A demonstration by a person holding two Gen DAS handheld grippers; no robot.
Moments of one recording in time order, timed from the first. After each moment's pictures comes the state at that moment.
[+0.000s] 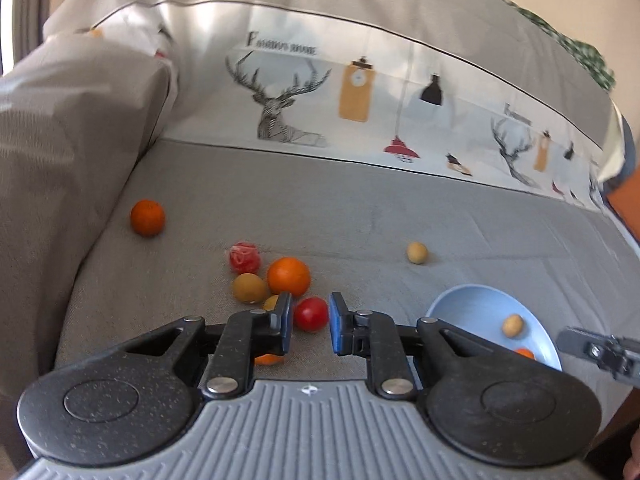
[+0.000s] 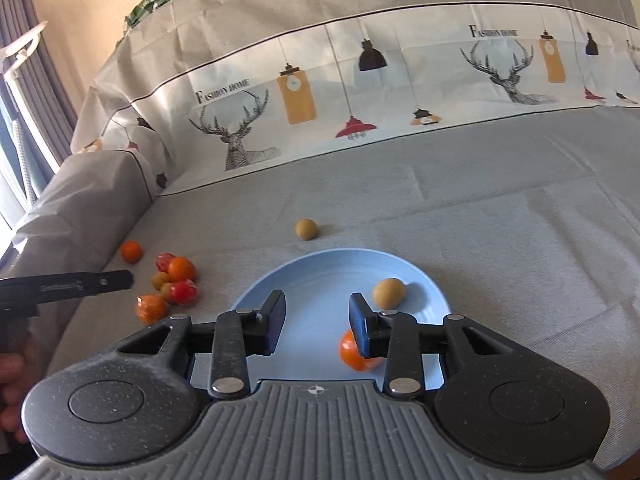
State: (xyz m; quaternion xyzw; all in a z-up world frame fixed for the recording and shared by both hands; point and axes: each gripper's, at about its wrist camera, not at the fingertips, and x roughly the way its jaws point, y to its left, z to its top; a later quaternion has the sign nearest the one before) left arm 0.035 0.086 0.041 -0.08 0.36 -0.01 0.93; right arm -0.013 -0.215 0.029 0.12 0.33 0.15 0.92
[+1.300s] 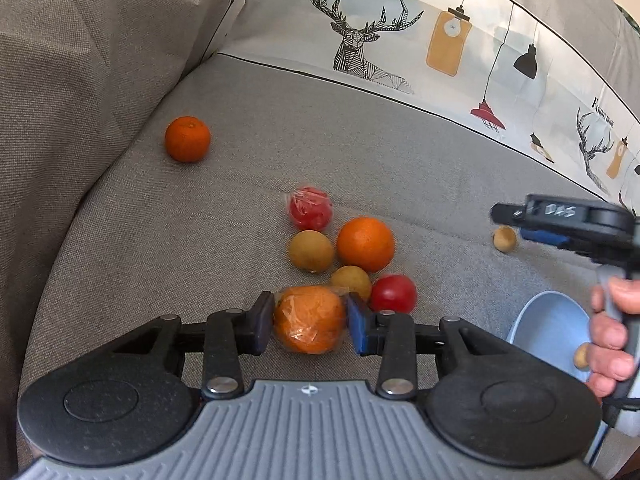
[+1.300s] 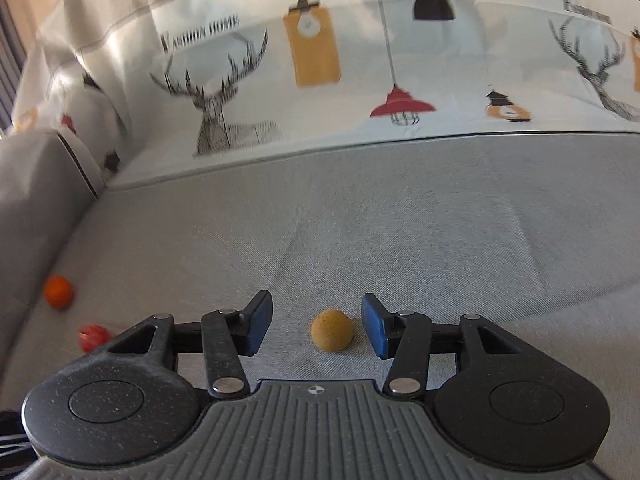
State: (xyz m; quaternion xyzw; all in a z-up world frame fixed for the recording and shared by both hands) left arm 0.078 0.116 -0.005 -0.13 0.45 0.07 0.88; right arm 0.192 -0.122 -0.010 0.06 0.41 0.14 0.90
